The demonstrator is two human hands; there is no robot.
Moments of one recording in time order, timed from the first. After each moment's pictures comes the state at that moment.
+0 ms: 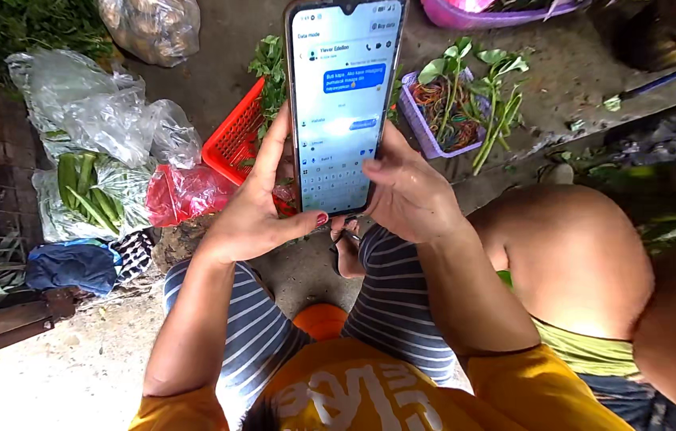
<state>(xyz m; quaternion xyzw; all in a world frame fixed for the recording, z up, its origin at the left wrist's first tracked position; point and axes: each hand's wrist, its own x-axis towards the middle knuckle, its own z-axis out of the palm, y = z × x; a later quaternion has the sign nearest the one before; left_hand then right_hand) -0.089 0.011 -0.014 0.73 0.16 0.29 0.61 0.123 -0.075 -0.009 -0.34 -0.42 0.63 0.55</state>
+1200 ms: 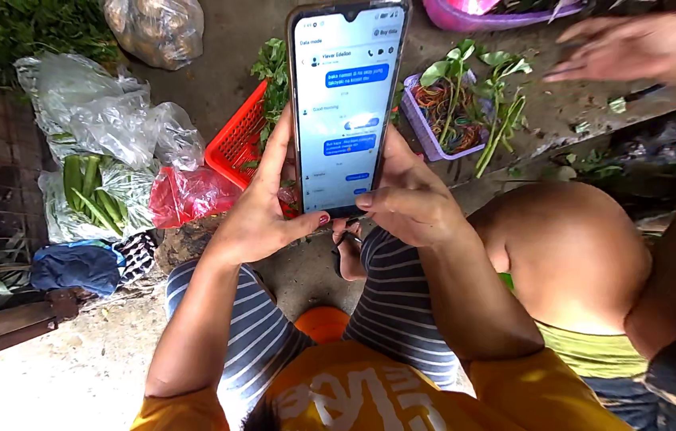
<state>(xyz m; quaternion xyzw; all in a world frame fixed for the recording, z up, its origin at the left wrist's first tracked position) -0.086 0.011 -0.016 0.74 0.17 0.30 0.58 0.124 -0.076 -0.011 -0.34 -0.44 0.62 0.55</state>
